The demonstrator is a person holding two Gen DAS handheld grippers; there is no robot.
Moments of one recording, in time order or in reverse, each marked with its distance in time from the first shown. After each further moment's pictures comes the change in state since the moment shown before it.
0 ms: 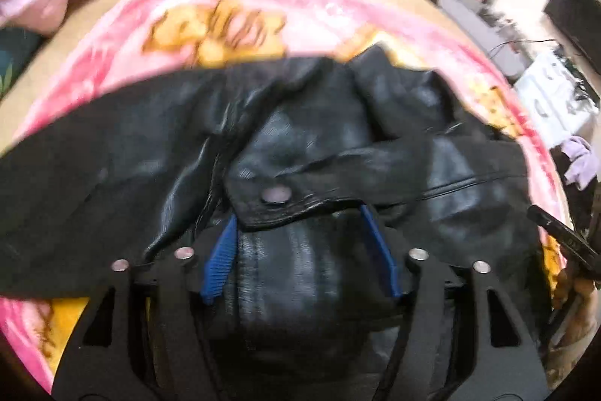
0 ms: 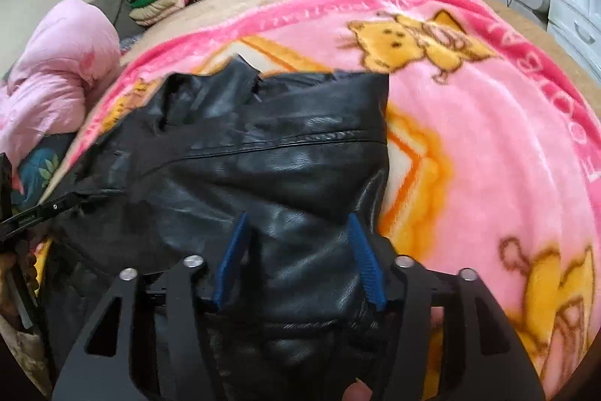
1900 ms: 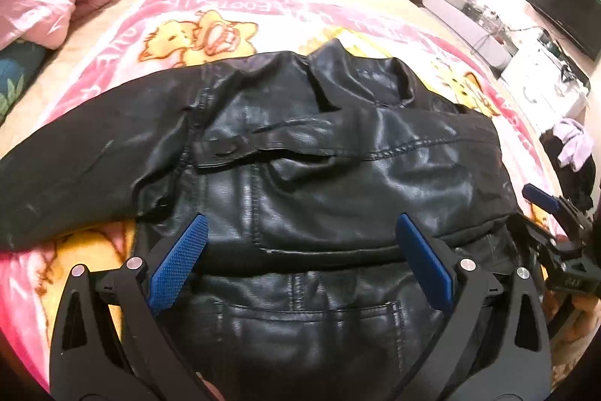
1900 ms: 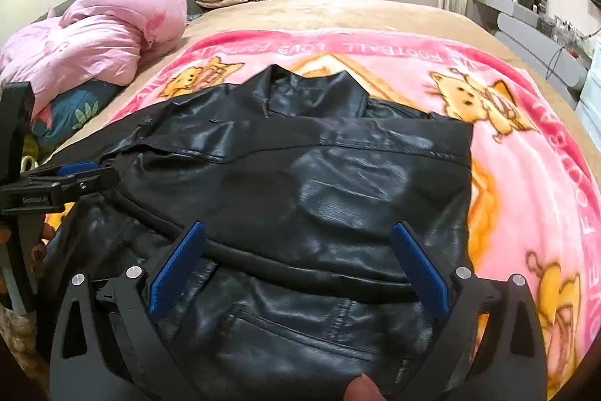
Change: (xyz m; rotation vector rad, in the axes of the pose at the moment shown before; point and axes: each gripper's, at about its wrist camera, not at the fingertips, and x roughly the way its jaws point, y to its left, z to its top) left arm -0.031 -0.033 -0.034 0.021 -0.008 0.016; right arm -0.033 0.104 -0.028 -0.264 -0.057 0.033
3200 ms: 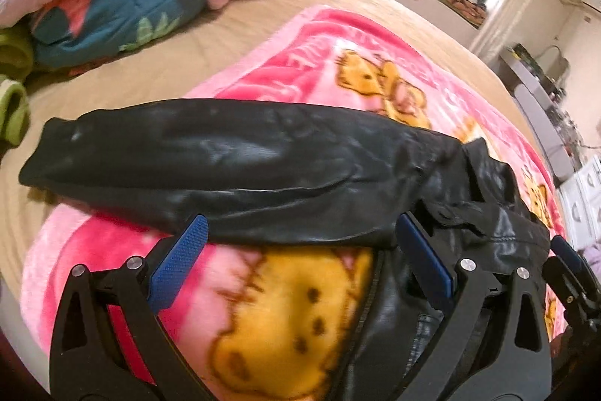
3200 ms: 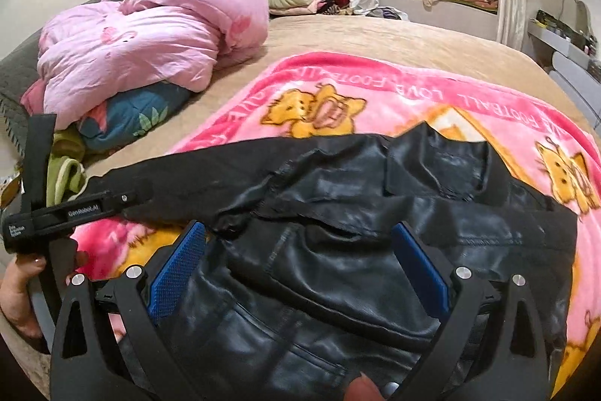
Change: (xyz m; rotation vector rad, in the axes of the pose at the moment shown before) left arm -0.074 0.170 -0.009 -0.385 -0.112 0.213; right arm 0.026 0.175 0.073 -0.115 -0.040 0.161
